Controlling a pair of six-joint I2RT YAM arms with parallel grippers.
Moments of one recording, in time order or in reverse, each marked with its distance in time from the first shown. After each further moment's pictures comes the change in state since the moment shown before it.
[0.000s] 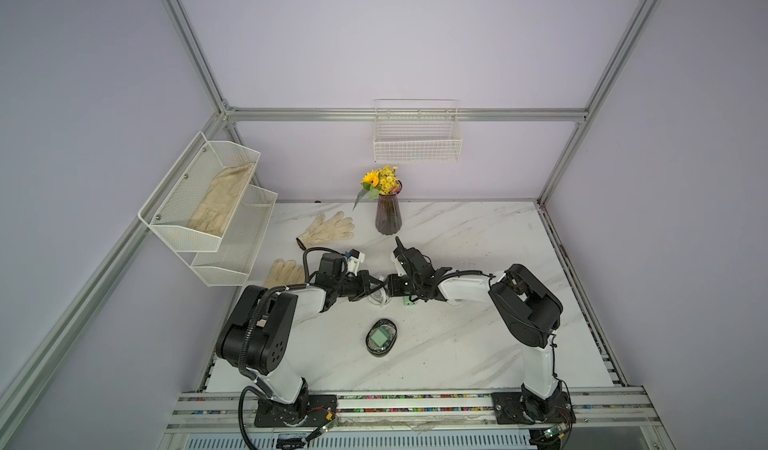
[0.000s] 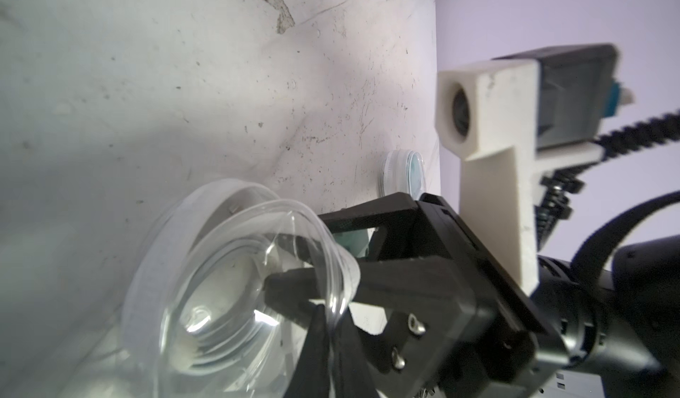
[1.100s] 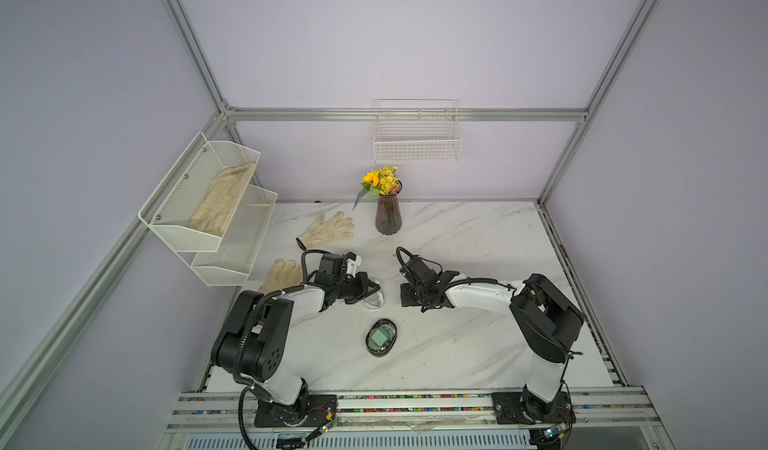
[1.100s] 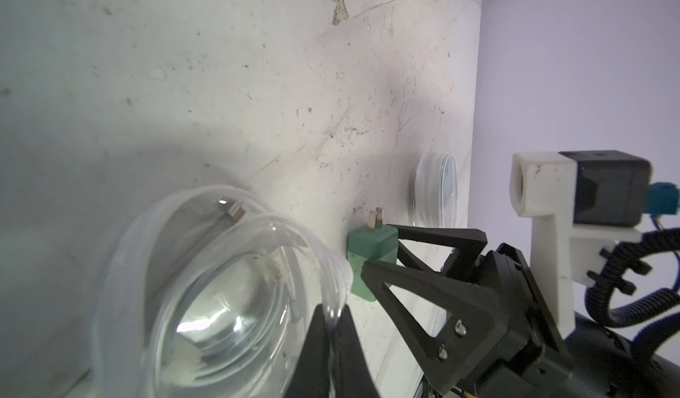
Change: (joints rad) left arm -0.003 -0.041 0.014 -0.137 -0.080 0.009; right arm 0.056 -0.114 -0.055 -0.309 0.320 0.051
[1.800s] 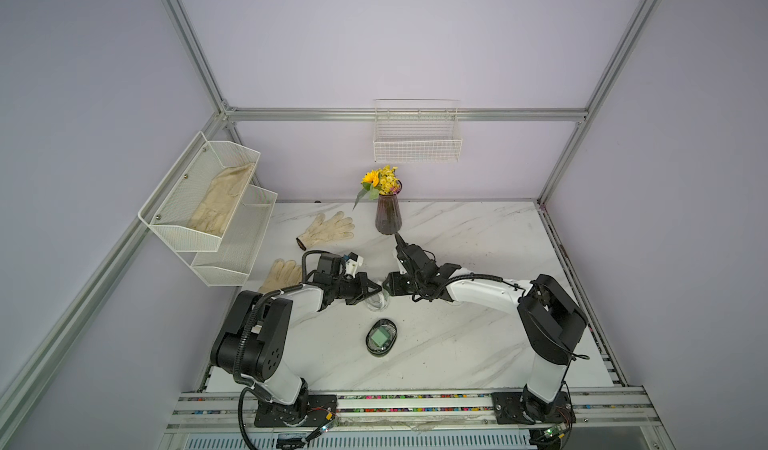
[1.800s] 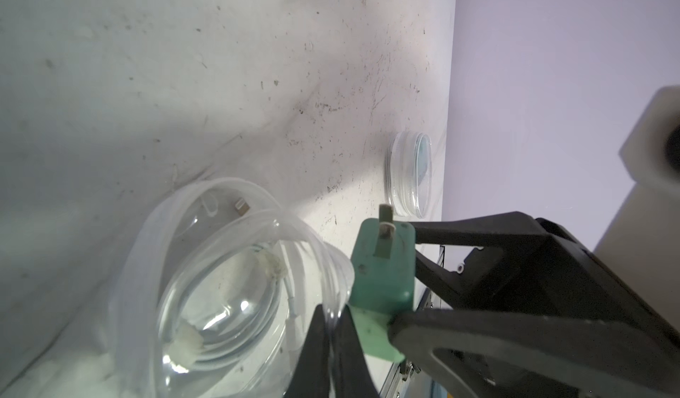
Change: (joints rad) left arm 0.026 0.000 0.002 0.002 0.124 -0.002; right arm 0.000 -0.012 0.097 0.131 -0.240 -0.035
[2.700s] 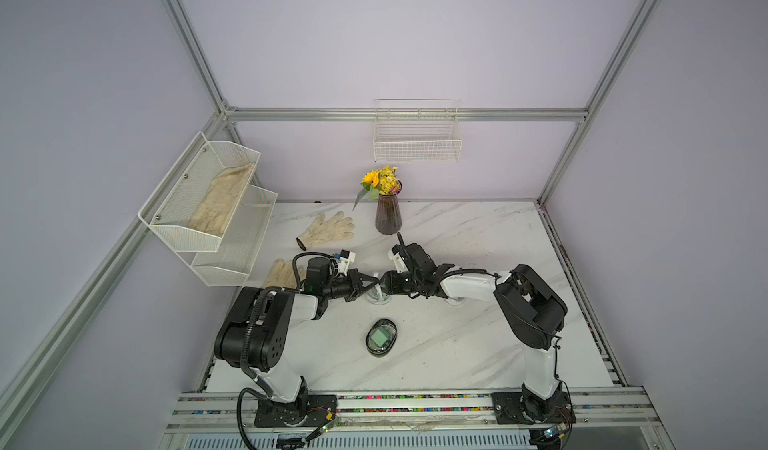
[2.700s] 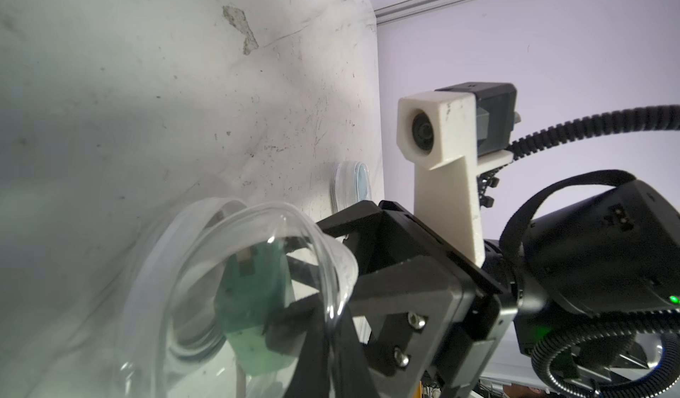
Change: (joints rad) left arm 0.070 0.056 -0.139 0.468 0.142 -0.208; right arm -0.062 0.141 -0.005 0.176 -0.229 0.052
